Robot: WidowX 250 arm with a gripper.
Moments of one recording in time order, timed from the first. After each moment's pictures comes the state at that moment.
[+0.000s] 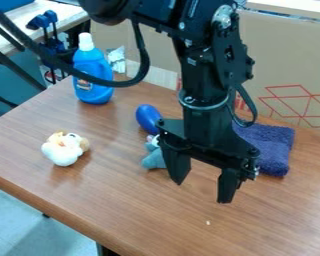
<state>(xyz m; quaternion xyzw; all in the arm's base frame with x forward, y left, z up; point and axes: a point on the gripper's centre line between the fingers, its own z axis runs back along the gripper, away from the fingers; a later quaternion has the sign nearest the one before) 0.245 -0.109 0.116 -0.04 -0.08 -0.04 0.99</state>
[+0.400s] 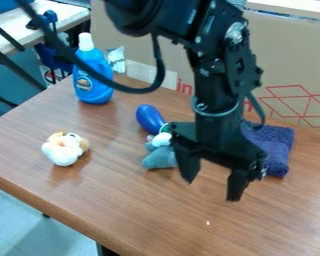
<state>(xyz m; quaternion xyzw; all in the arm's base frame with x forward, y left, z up) 0.272 -0.112 0.104 -0.04 -0.11 -0.04 0.99</state>
